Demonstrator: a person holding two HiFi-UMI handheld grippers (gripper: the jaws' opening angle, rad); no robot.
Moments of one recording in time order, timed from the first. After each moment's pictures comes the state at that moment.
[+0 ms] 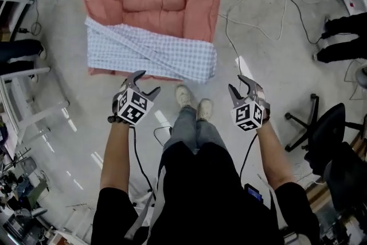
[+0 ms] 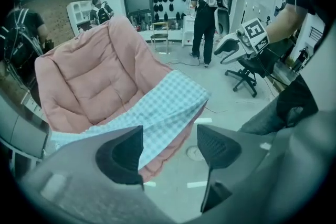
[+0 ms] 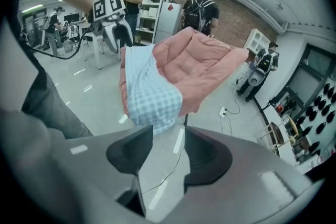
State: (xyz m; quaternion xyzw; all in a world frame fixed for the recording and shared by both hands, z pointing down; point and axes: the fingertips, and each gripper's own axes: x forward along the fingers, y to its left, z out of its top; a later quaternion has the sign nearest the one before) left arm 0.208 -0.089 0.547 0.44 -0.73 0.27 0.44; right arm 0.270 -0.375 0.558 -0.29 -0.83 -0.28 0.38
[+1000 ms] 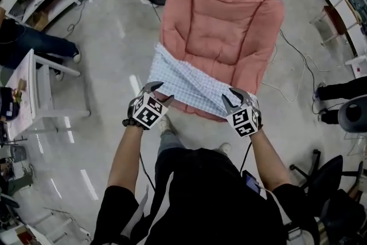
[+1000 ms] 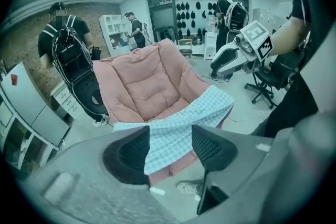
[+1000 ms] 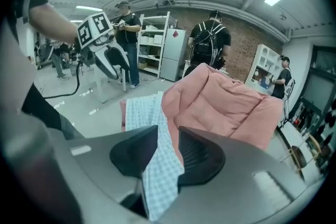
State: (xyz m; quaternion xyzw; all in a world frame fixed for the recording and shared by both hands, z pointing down) left arm 0.109 0.117 0.407 0.36 -0.82 0.23 0.38; right arm 0.116 -0.099 0.413 -0.35 -0.86 -0.21 0.29
